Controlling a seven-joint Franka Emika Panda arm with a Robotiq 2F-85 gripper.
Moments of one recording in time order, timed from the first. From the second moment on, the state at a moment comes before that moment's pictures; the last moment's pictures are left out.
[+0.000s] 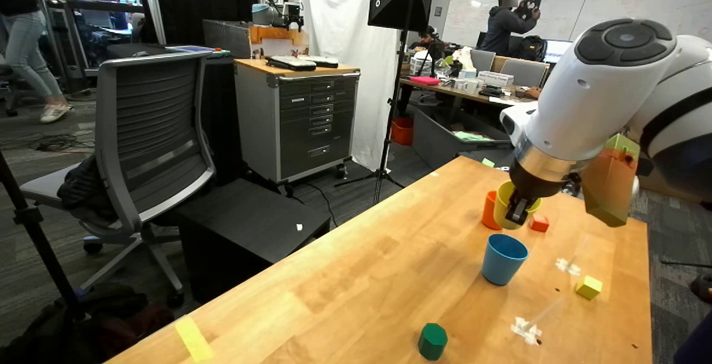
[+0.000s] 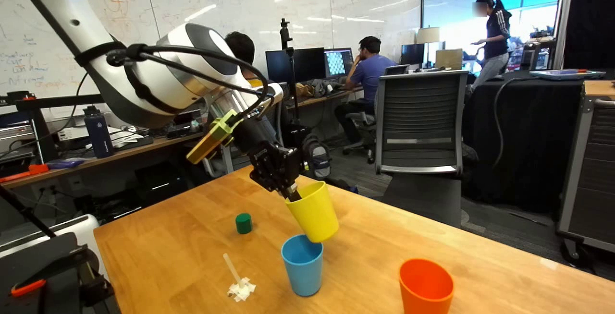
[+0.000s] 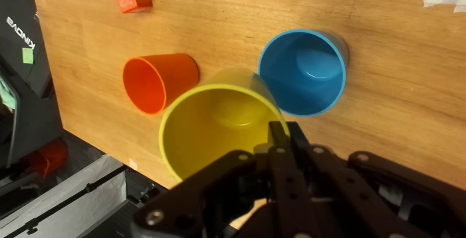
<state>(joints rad) 0.15 0.30 -0.26 -2.34 -1.09 2.68 0.65</state>
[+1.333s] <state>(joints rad) 0.23 0.31 -0.25 -2.39 -1.50 2.68 0.89</state>
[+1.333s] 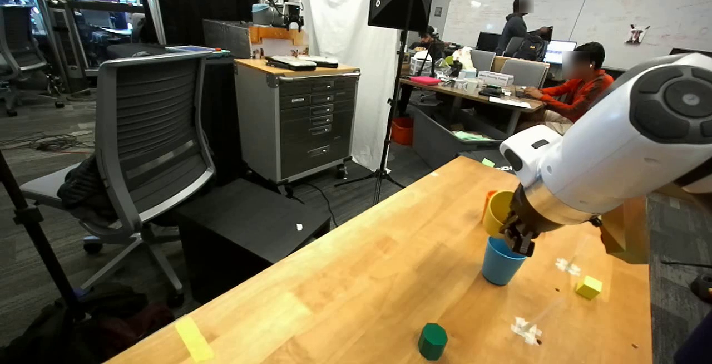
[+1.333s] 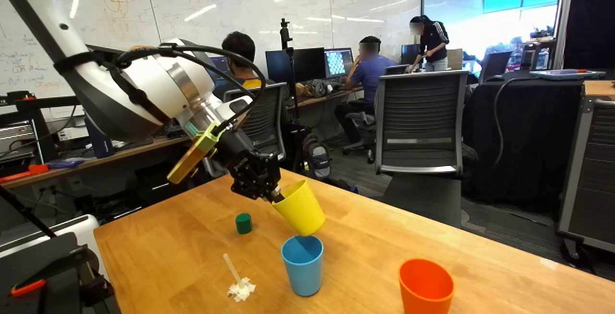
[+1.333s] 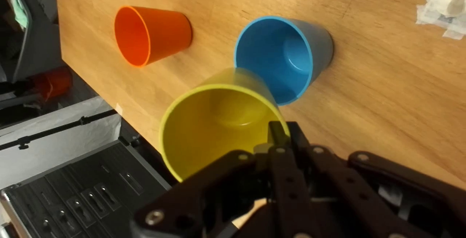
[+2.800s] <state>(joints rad) 0.23 0.36 -0.25 -2.43 -1.62 2.68 0.98</state>
